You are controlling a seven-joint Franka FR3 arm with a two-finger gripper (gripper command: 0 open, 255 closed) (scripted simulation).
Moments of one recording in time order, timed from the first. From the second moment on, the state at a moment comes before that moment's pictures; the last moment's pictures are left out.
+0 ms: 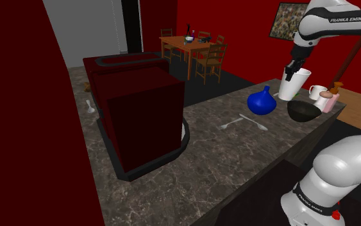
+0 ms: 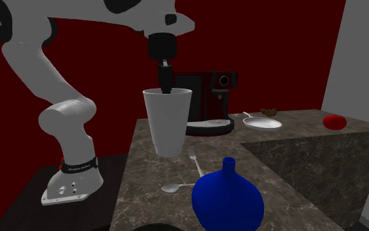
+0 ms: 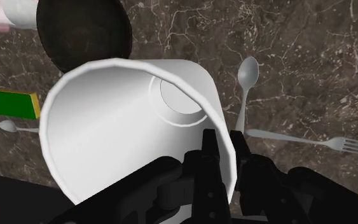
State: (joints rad) arm -0.32 -0.53 -0.33 -2.20 -0.30 1.79 -0.38
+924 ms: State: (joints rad) arm -0.37 -0.29 -0.64 -1.92 -0.26 1.82 -0.76
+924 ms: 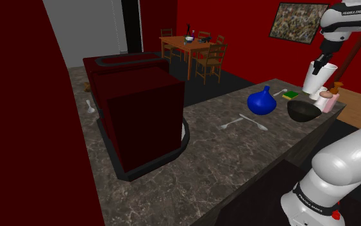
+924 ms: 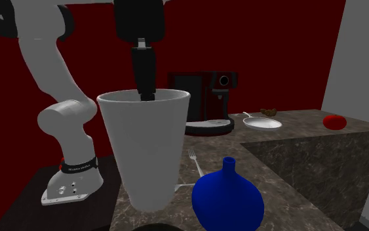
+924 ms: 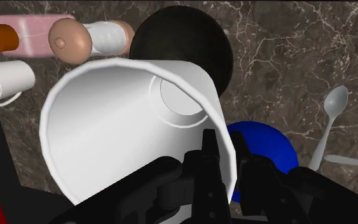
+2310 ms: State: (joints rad) arm -0.38 -0.19 -0.74 -2.05 -0.21 2.06 -0.85
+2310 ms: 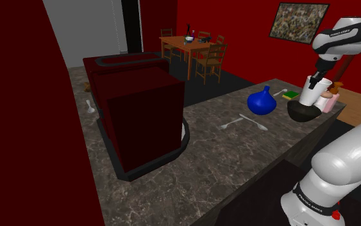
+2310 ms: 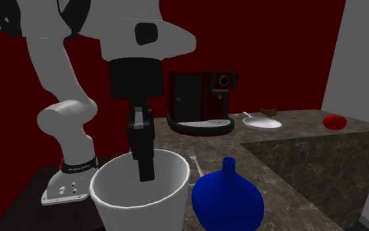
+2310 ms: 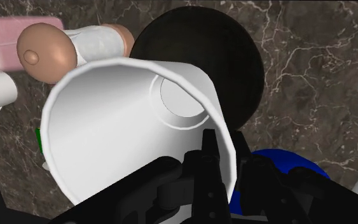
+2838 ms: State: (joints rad) arm -0.38 -0.17 -0.75 -2.11 -0.20 2.12 -0.85
